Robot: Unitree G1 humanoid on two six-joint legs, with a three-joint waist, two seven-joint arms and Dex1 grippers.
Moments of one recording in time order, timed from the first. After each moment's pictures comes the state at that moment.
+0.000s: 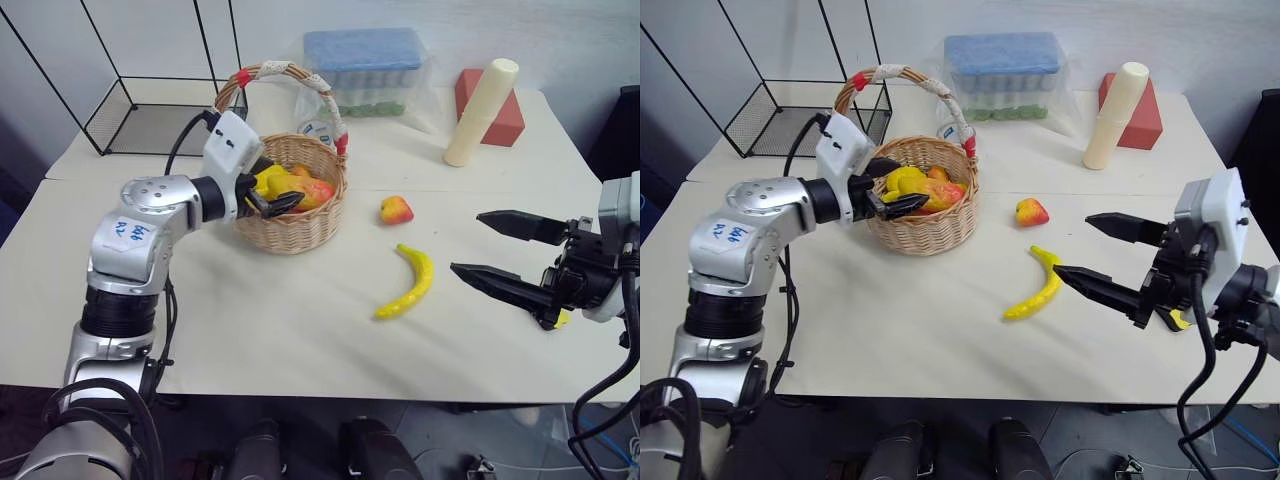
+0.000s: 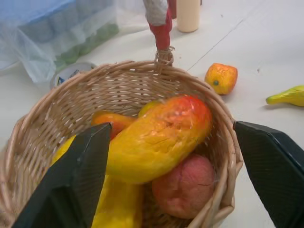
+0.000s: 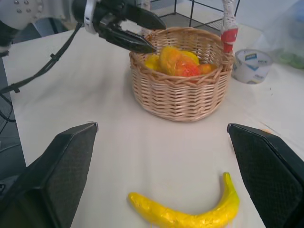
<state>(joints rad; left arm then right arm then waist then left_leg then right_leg) -0.82 0.59 0.01 -0.08 -0.31 0.78 -0.70 -0.05 -1.04 -0.60 -0.64 1.17 0.80 0.68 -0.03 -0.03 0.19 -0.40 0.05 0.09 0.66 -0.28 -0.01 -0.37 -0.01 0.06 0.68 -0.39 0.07</state>
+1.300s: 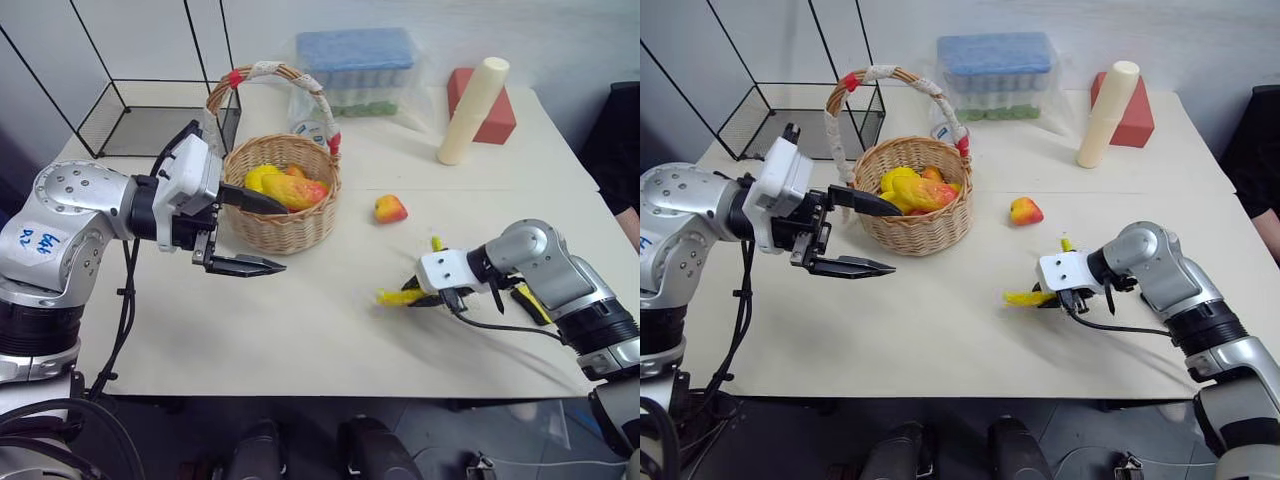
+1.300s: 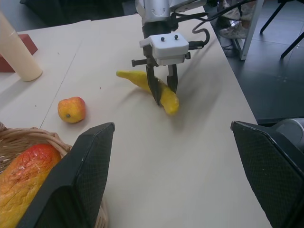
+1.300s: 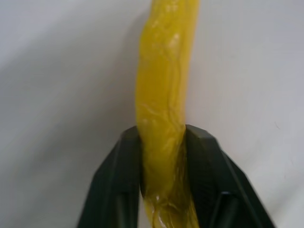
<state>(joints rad) -0.74 0.88 0.00 -0.20 -0.56 0.58 -1.27 -0.73 -0.84 0.41 0.29 -0.02 -0.11 1.41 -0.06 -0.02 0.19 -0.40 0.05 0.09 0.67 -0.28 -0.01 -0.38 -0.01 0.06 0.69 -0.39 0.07</state>
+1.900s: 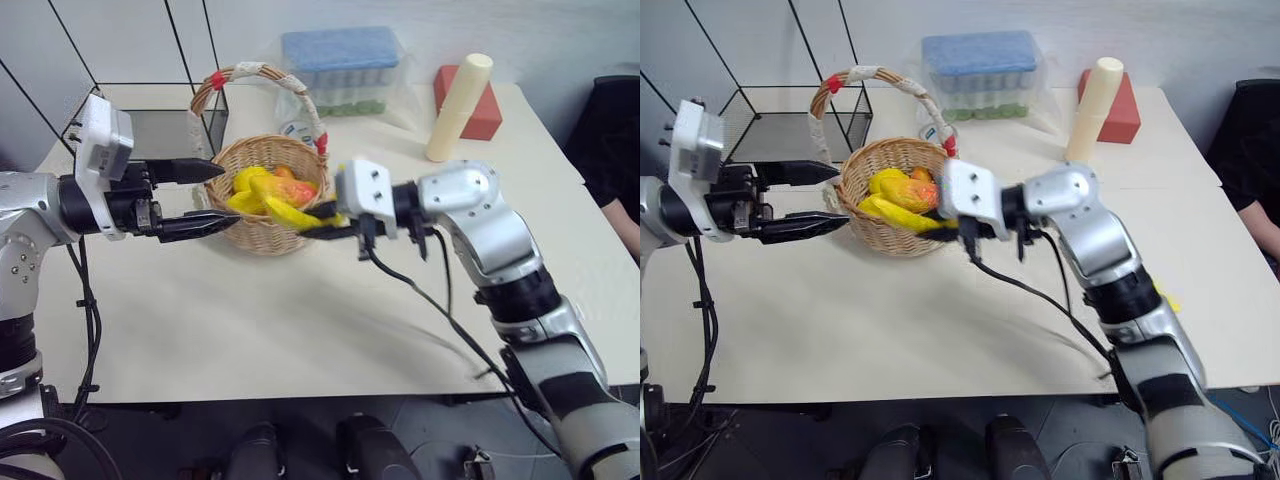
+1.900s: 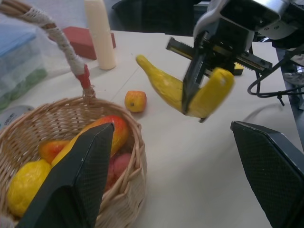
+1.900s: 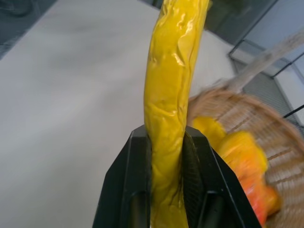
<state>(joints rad) -0.59 0.94 0.29 -0.16 -0.67 0.74 -1.09 -1.06 -0.38 0.33 0.13 0.13 0.25 1.15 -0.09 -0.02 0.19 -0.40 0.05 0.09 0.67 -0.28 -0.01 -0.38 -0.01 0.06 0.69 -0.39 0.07</state>
